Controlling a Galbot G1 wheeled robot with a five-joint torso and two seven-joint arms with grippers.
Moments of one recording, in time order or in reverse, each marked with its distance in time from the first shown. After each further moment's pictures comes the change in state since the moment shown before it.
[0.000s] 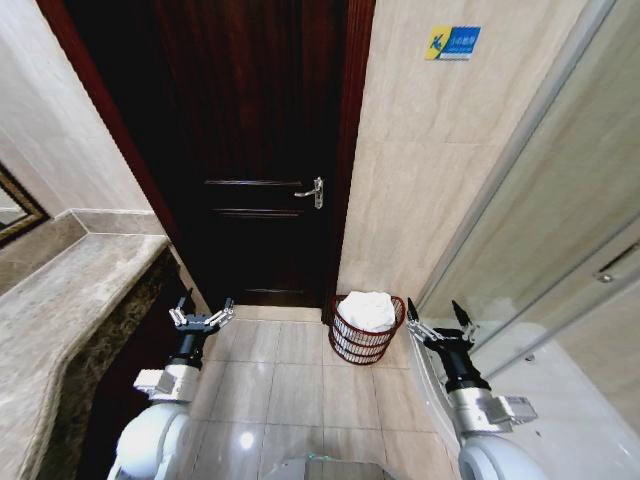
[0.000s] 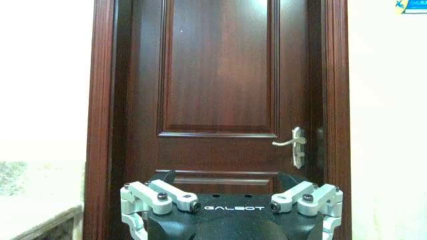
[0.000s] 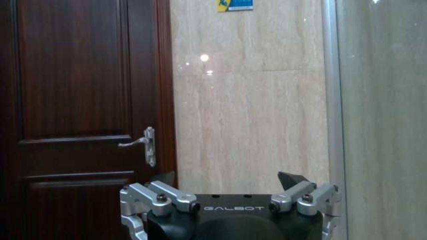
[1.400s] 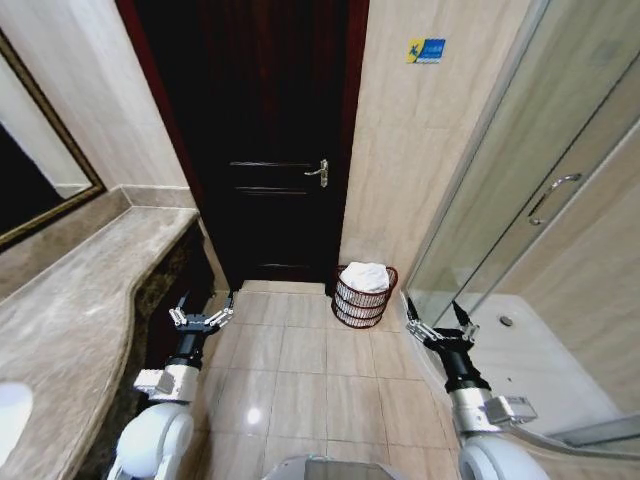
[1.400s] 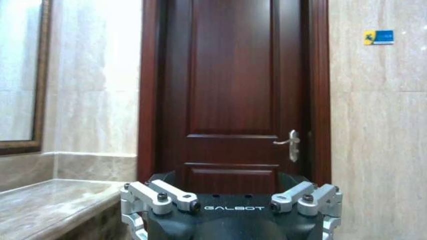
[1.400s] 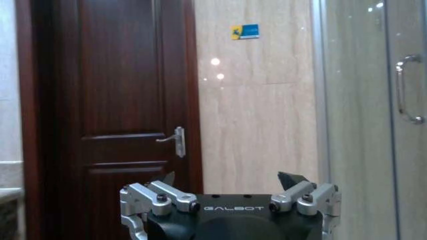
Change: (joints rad) left arm 0.000 0.000 0.000 0.000 0.000 0.000 0.000; right arm 0.000 0.000 0.000 0.000 0.000 0.000 0.000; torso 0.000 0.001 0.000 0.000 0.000
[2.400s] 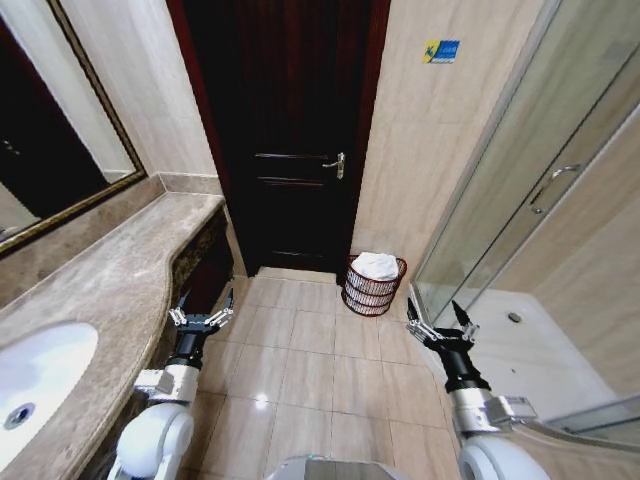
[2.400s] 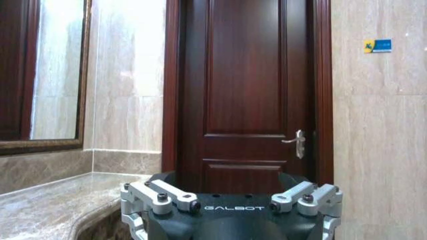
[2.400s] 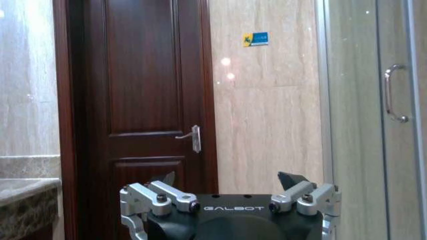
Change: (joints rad) left arm 0.000 0.000 0.000 0.000 0.000 0.000 0.000; right arm 0.000 0.000 0.000 0.000 0.000 0.000 0.000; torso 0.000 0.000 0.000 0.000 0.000
